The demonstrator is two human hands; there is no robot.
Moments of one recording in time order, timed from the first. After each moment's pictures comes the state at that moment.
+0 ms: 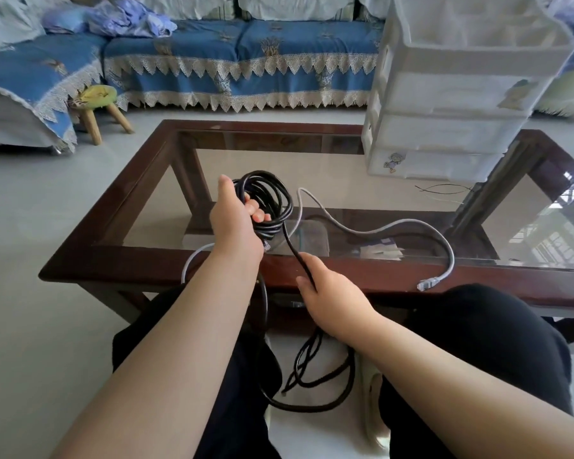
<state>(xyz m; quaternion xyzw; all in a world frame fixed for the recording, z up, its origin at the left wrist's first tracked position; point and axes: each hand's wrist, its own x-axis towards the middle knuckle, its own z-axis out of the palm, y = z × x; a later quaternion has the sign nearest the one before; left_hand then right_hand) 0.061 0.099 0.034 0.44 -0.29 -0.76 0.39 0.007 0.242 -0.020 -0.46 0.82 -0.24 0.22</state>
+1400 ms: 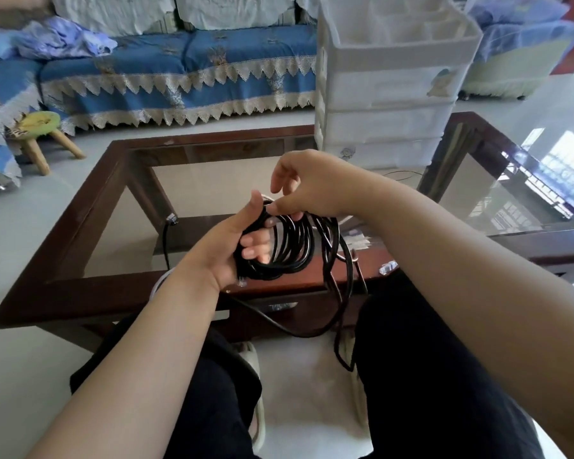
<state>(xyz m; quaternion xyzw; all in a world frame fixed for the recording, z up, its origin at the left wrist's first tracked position) 0.064 0.110 0.023 0.14 -0.50 -0.85 0.02 -0.066 0.225 0.106 -0.55 0.78 -0.25 0.17</state>
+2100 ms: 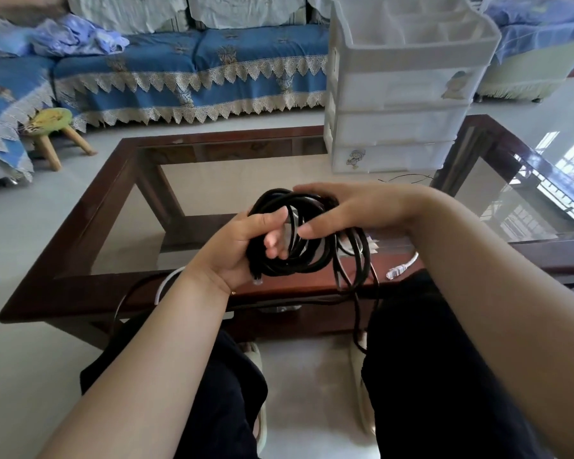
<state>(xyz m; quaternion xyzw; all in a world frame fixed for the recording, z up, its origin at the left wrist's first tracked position) 0.064 0.114 0.026 0.04 -0.55 -0.83 0.06 -0.088 0.252 0.096 -0.49 0.66 -0.30 0.48</state>
